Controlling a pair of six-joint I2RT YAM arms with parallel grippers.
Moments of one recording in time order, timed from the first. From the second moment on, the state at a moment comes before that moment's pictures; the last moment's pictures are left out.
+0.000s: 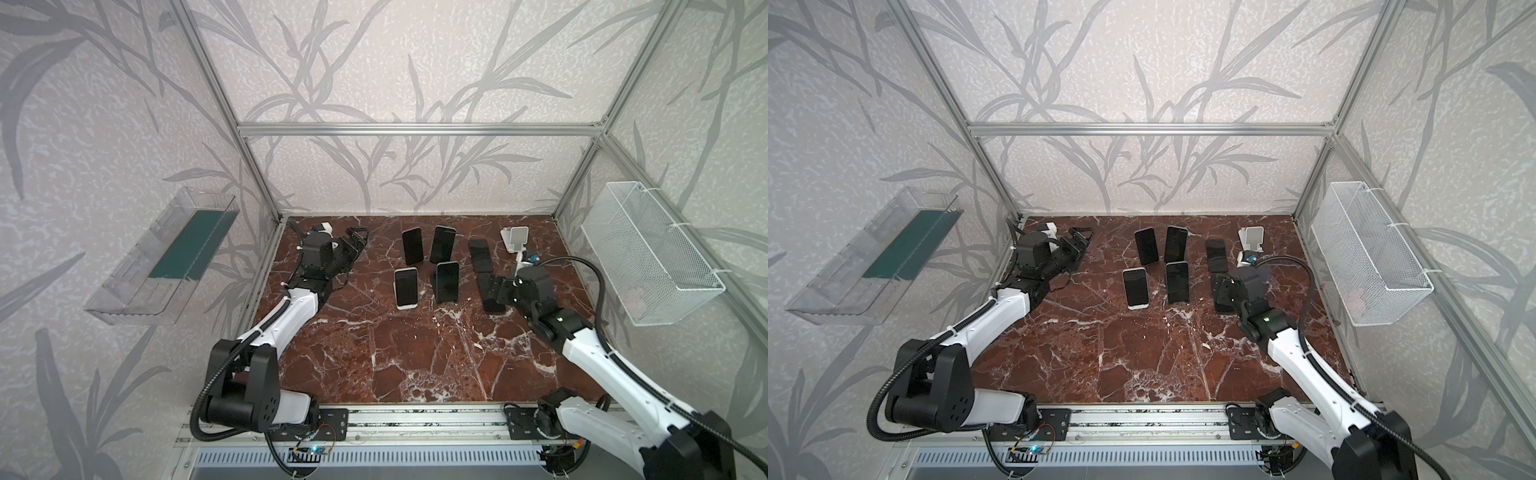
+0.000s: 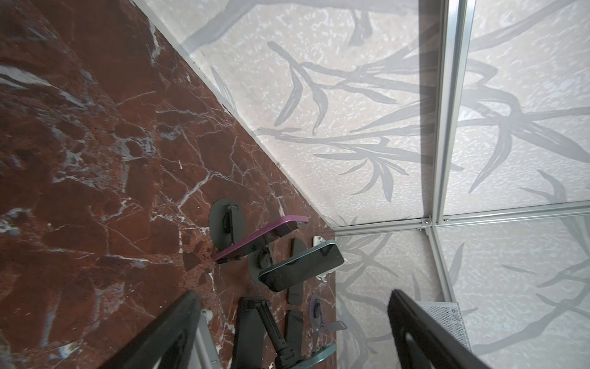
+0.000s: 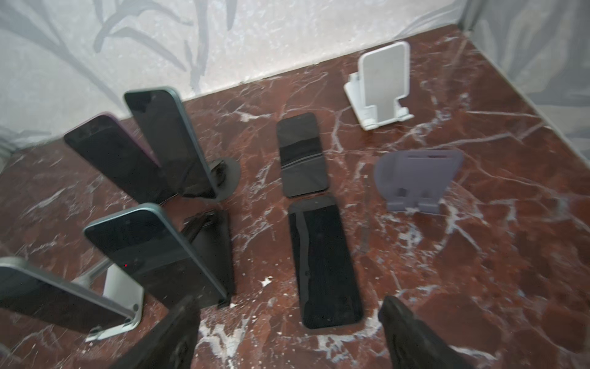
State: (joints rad) left arm -0.15 1.39 0.87 0.24 0.31 -1.12; right arm 0.47 1.10 0.74 -0.26 0.27 0.46
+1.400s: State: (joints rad) left arm -0.16 1.39 0.87 0.28 0.36 -1.14; right arm 0.63 1.74 1.10 -0.06 0.34 0.41
